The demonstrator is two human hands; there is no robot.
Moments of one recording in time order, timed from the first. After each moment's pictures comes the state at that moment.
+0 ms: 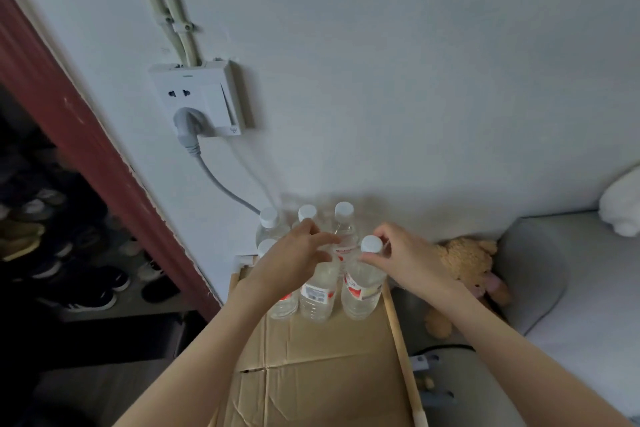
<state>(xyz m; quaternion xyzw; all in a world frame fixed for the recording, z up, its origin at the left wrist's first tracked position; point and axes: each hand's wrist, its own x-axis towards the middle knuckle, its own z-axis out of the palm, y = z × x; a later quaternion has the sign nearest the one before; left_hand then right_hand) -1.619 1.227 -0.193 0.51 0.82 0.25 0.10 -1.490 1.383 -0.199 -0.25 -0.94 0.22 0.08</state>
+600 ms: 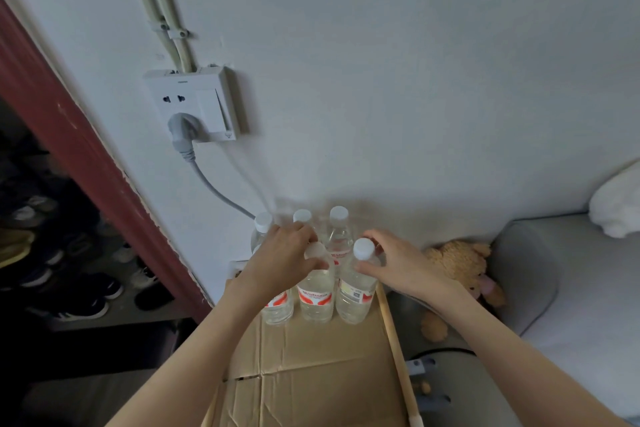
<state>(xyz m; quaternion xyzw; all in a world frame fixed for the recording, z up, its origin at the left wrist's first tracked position) -1.627 1.231 -0.191 0.49 0.85 0.17 0.05 -1.491 1.387 -0.200 -0.21 -0.93 0.30 0.02</state>
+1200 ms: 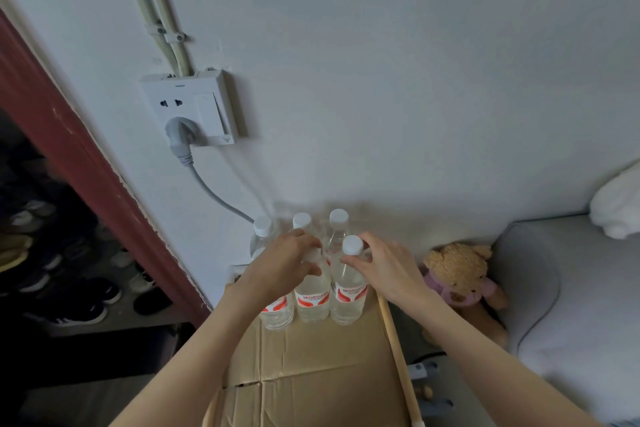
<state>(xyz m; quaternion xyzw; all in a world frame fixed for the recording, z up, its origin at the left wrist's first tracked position) -1.626 1.230 -0.185 0.48 0.84 0.21 0.13 -1.506 1.369 -0.213 -0.24 -0.93 0.24 0.12</state>
